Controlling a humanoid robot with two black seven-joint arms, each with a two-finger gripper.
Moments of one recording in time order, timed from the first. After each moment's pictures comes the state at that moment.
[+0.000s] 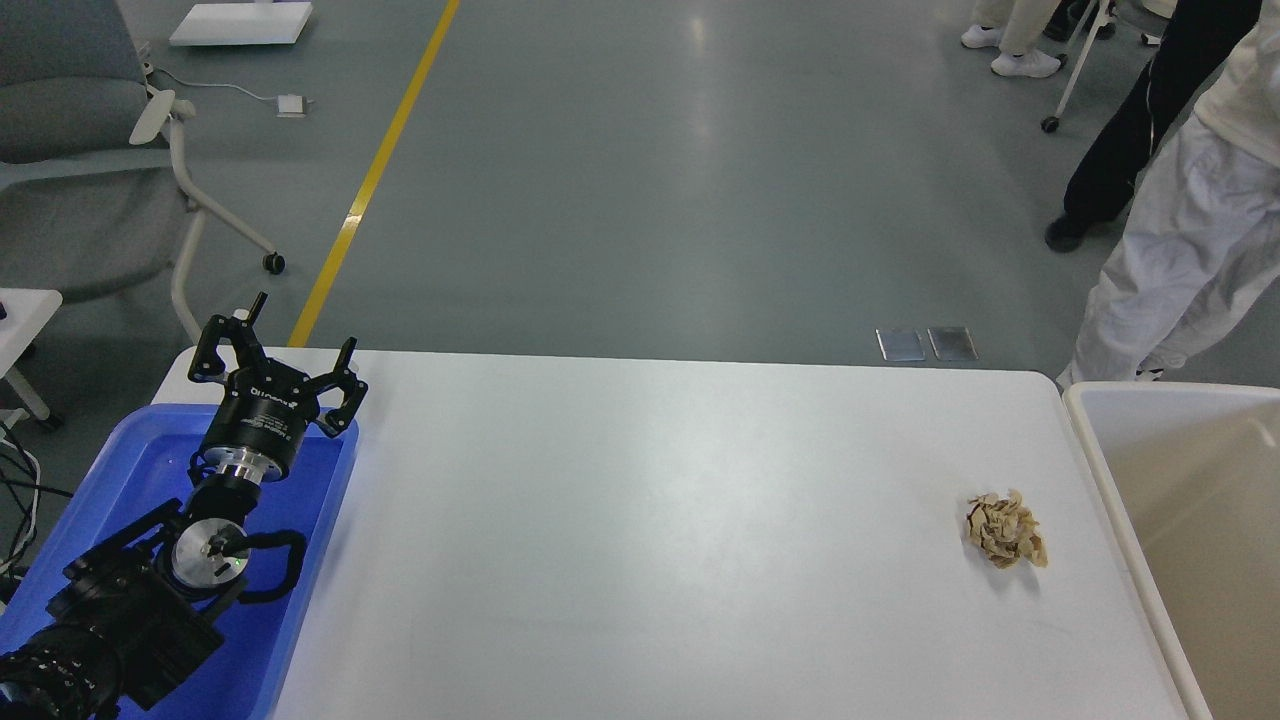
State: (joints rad) left arm -0.58 0.33 -0.75 -0.45 -0.16 -0.64 -0.52; right arm 1.07 -0.87 0.41 0.48 -0.40 -0.13 0.11
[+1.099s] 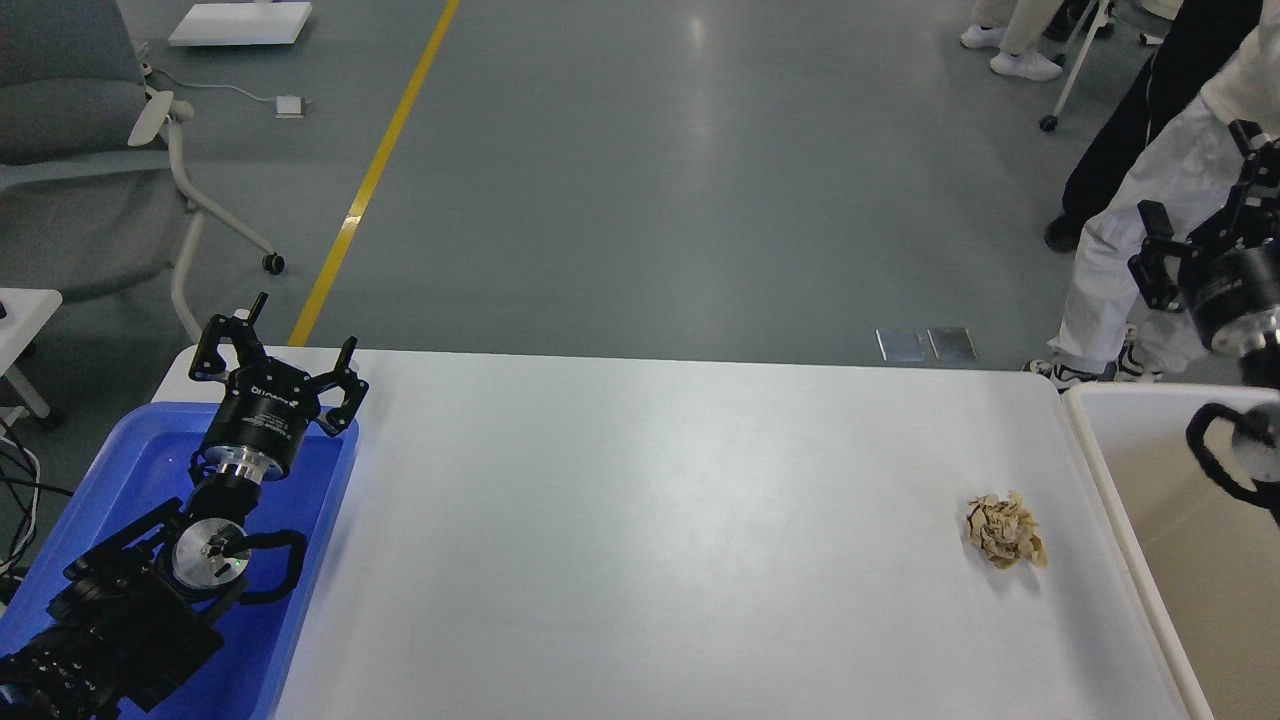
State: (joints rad) left arm -0.58 0.33 -0.75 -0.45 -0.16 -0.64 -0.52; right arm 0.57 -0.58 1.08 0.93 -0.41 -0.01 0.41
